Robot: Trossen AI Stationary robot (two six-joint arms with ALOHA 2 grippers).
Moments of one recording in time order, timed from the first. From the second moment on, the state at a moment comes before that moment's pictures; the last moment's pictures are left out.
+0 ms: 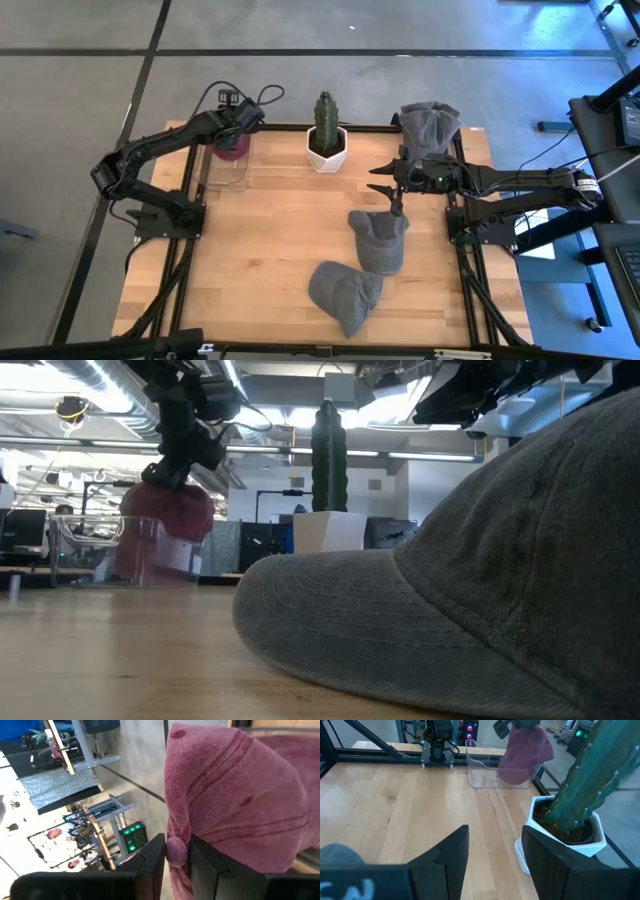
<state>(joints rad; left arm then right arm) 0.69 1.33 1.05 -0.78 -0.90 0.85 -0.07 0.95 0.71 -0.10 0.14 -0.09</state>
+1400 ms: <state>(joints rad) 0.28 1.26 1.16 -0.66 -0.05 -0.33 -0.07 0.95 0.71 -0.57 -0.08 0.36</state>
